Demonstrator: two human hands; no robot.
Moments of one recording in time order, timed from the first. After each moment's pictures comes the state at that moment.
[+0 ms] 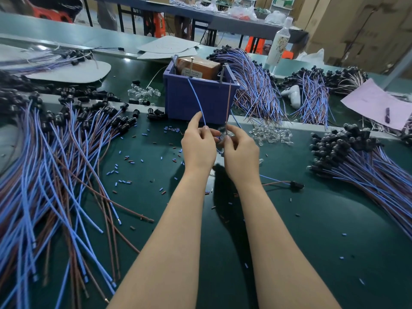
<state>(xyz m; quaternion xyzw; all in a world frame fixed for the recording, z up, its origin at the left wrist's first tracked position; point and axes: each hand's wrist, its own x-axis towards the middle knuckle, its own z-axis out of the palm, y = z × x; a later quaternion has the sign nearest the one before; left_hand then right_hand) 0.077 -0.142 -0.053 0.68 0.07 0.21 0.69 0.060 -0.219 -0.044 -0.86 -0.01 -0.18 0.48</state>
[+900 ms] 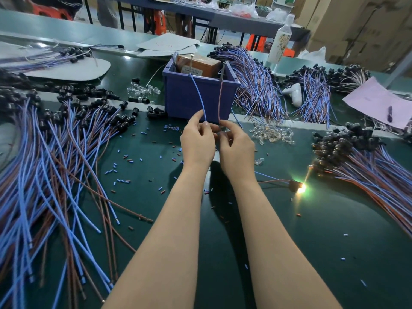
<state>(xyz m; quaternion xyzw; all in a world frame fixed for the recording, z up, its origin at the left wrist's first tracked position) 0.078 -0.140 -0.048 0.70 0.08 0.19 0.68 0.066 -0.212 -0.044 -0.86 -0.04 -0.19 0.47</state>
